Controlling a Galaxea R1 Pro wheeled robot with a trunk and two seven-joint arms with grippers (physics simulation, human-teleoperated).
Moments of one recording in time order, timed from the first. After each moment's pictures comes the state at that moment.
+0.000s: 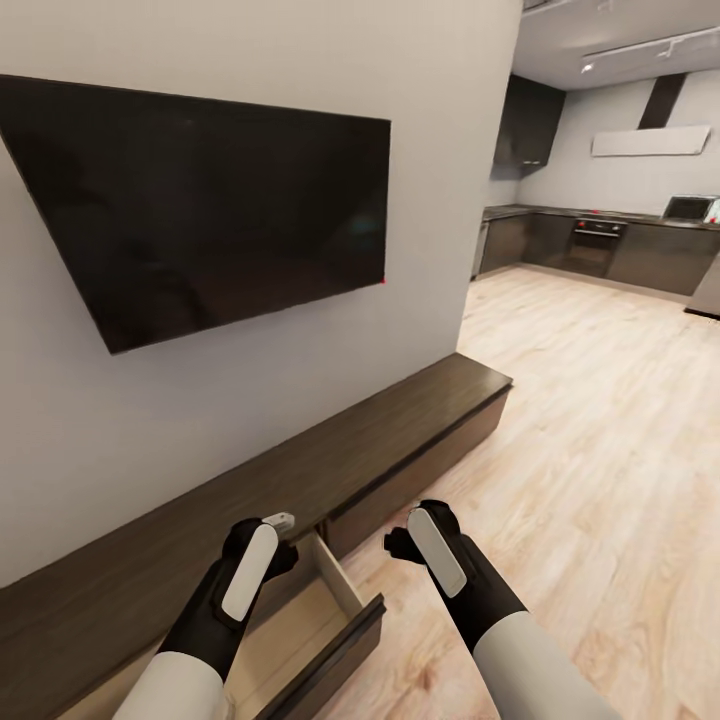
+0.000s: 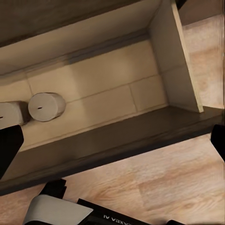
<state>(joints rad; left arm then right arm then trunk) -0.53 -0.16 -0.07 -1.05 0.65 0.85 0.83 -0.65 0.17 0.29 -0.93 -0.77 0.86 -0.79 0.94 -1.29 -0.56</state>
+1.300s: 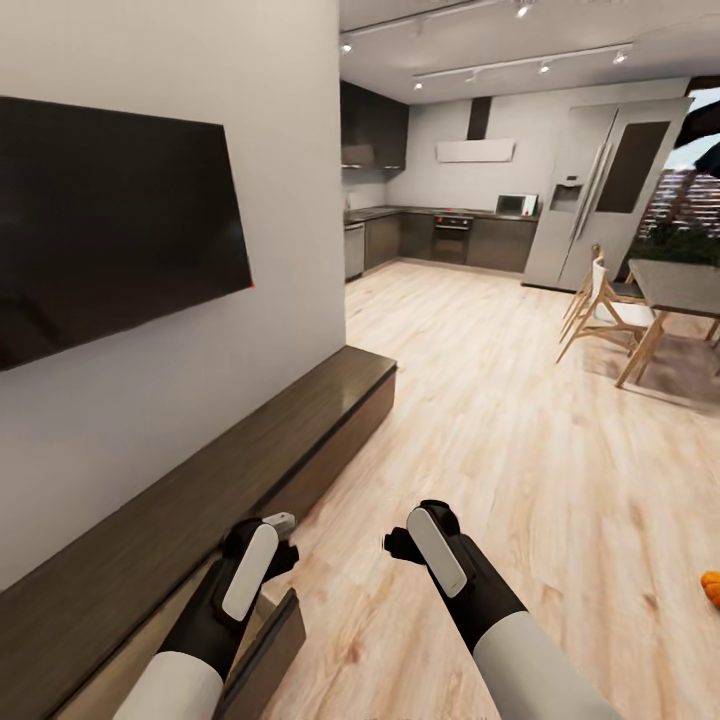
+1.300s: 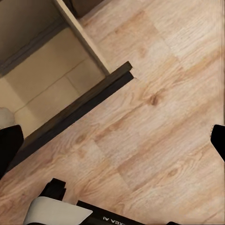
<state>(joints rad) -0.53 -0.16 -0.07 -1.05 0.65 0.85 0.83 -0.65 0.17 0.28 -0.93 -0.77 0.86 -0.79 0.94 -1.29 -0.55</state>
